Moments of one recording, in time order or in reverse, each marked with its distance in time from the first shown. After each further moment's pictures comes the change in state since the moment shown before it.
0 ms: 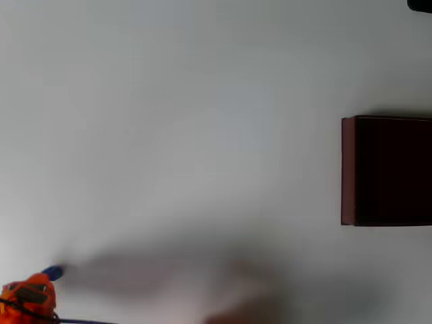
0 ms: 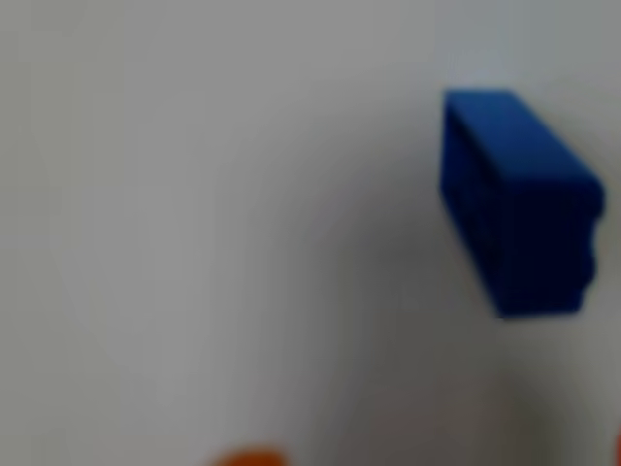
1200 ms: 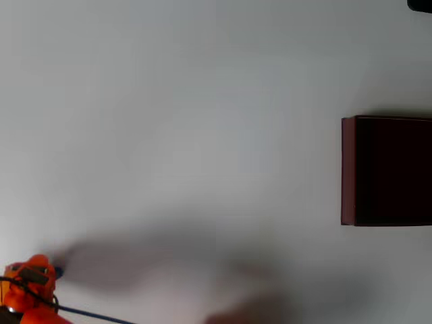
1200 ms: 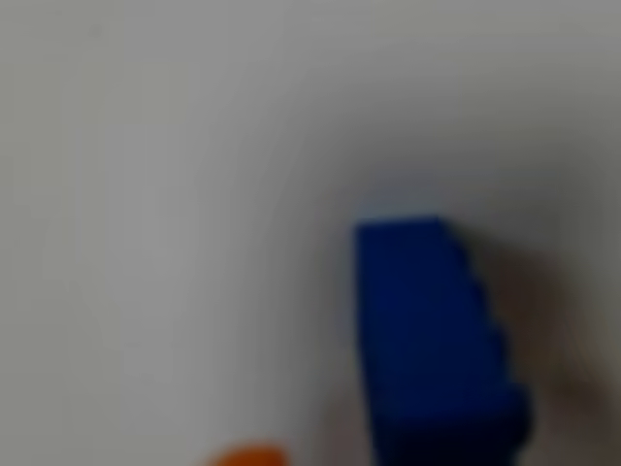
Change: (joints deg) arm 2.9 -5.6 3.4 -11.7 1.0
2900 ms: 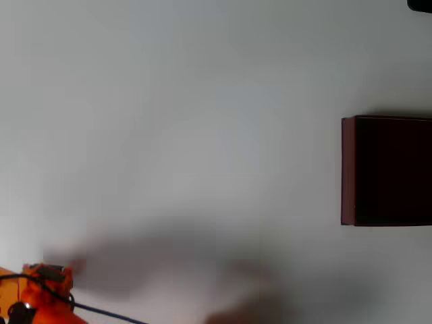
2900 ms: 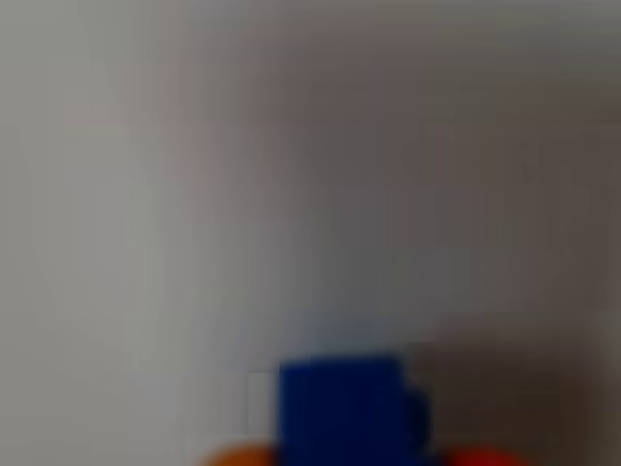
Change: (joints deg) arm 1.8 4.0 7.4 -0.1 -1.1
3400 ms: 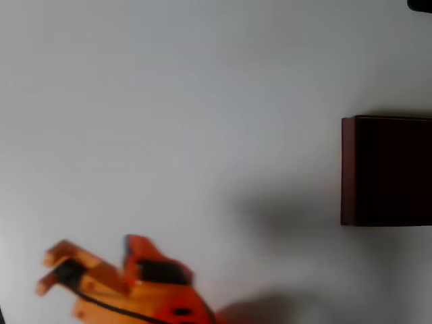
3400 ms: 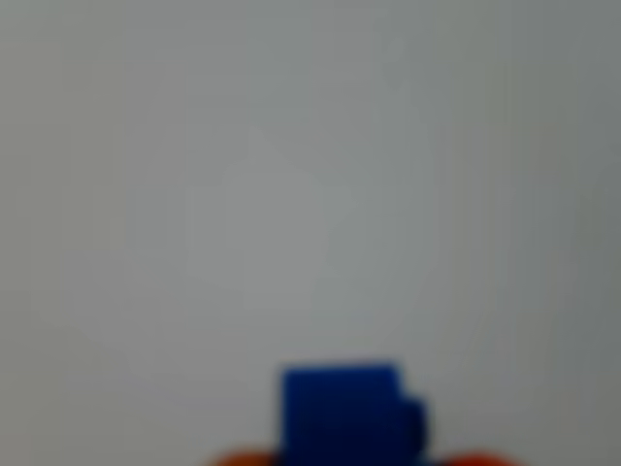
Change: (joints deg) arm 38.6 51.3 0.1 23.6 -24.8
